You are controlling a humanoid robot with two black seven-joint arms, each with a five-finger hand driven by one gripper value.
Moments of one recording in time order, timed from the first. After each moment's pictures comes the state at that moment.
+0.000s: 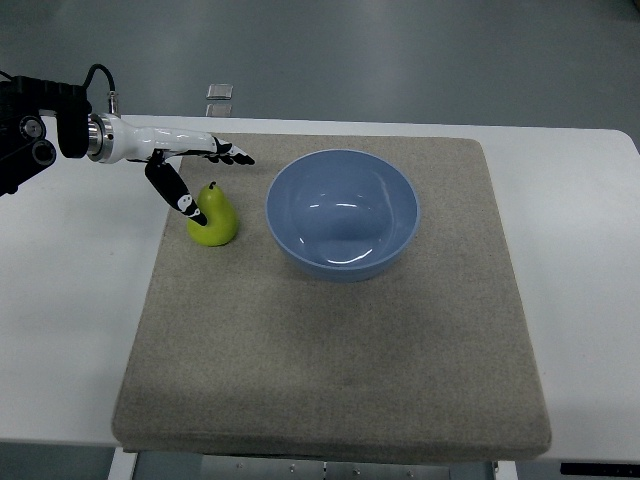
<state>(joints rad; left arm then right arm) -1.11 0.65 -0.29 -1.00 1.31 -0.52 -0.24 -0.01 0.00 0.10 0.12 0.00 0.06 0.21</state>
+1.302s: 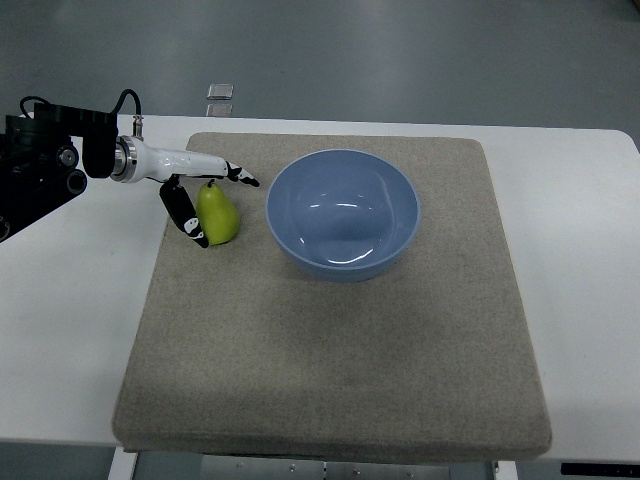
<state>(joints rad) -1.09 0.58 -0.28 -0.97 1.49 -0.46 -0.24 -0.01 0.00 0.10 0.12 0.00 0.06 0.21</state>
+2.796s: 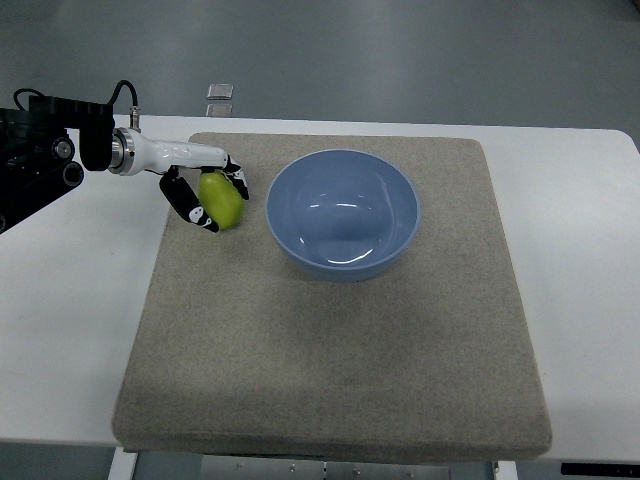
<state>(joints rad) -1.10 0.58 -0.30 -0.98 1.47 -0.46 -0.24 -0.01 0.00 0.10 0.12 0.00 0.06 0.21</state>
